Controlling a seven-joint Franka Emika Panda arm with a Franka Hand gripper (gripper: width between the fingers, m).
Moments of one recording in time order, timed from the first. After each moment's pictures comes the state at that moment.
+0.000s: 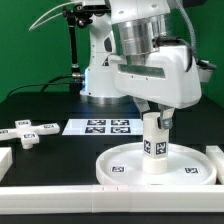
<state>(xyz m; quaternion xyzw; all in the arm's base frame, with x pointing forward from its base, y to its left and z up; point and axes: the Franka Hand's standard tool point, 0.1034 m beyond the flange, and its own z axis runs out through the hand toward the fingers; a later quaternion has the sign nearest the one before) 0.576 0.045 0.084 -0.80 0.60 0.04 0.08</state>
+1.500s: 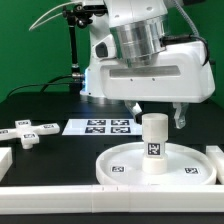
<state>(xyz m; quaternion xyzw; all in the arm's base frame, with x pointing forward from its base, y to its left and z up) 0.575 0.049 0.083 -0.93 0.35 0.03 0.10</state>
